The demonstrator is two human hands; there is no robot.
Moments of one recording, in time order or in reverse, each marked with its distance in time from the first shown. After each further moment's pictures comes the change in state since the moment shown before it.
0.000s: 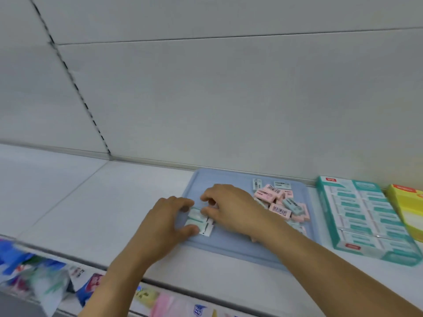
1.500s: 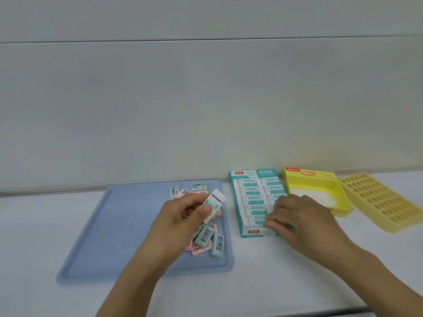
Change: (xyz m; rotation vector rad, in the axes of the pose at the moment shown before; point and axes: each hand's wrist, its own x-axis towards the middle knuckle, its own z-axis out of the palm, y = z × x) left_hand 0.023 0.164 0.065 -0.897 -0.263 0.051; right_hand -0.214 0.153 -0.064 -0.377 0.399 0.164
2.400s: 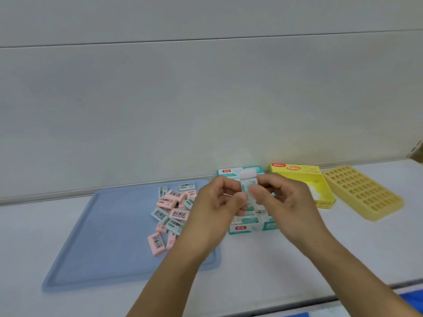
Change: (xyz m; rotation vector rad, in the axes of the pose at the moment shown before) left_hand 0.019 0.021 0.073 -0.053 -0.059 0.142; right_hand 0.021 -0.035 -0.021 0.992 0.356 0.424
